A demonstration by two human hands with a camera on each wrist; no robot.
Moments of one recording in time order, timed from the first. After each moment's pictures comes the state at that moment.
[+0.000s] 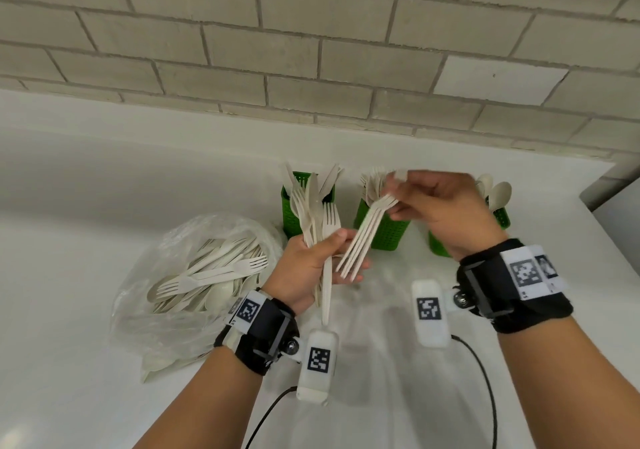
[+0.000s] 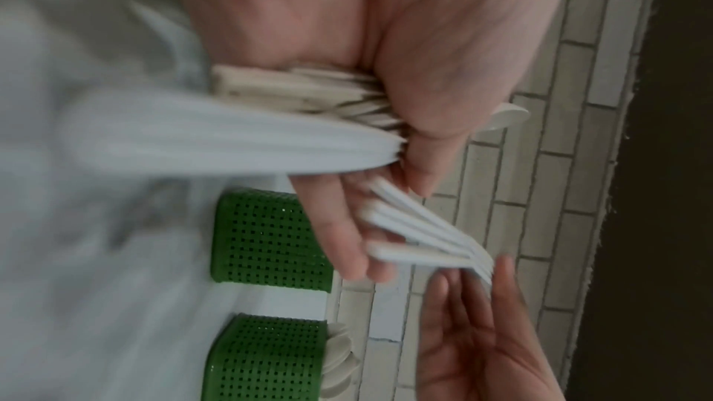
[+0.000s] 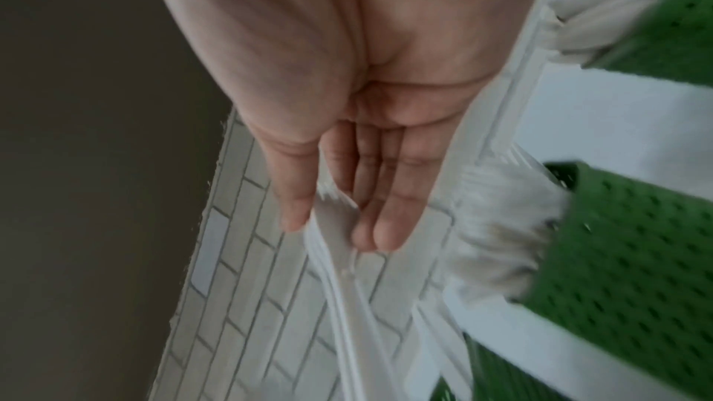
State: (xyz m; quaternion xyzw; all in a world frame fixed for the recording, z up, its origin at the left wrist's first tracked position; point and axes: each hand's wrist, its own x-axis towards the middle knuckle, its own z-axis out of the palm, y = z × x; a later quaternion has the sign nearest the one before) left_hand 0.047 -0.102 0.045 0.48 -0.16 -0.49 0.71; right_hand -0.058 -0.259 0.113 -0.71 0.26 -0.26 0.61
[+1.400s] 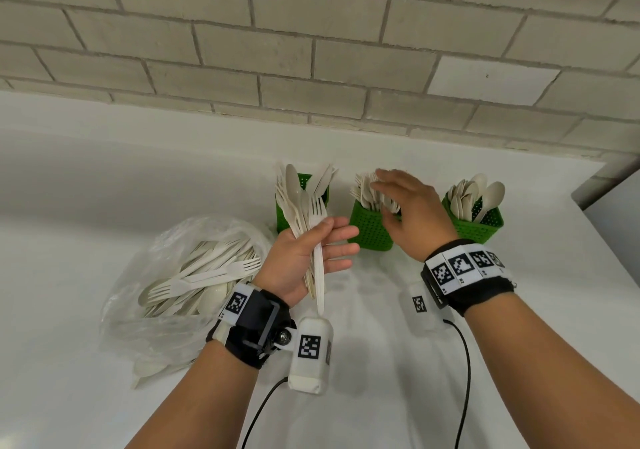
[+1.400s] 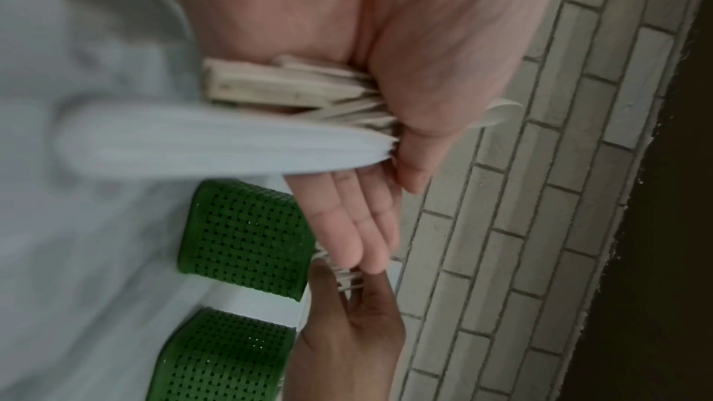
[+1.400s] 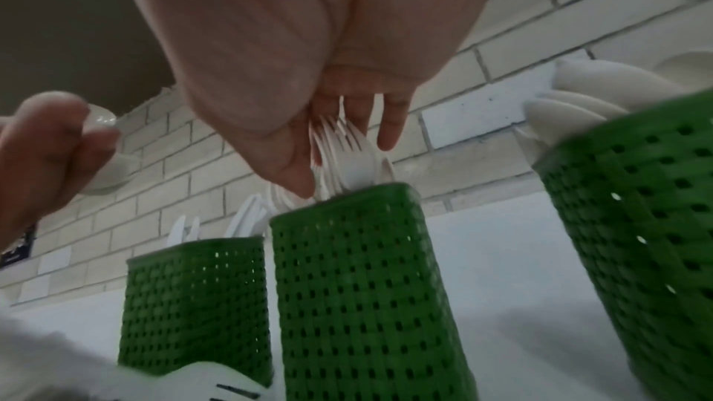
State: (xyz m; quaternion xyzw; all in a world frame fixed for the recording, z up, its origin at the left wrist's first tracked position) left_hand 0.058 -0.110 0.050 0.46 -0.14 -0.50 0.72; right_hand -0.047 -0.300 0.047 -0.94 0.17 -0.24 0.15
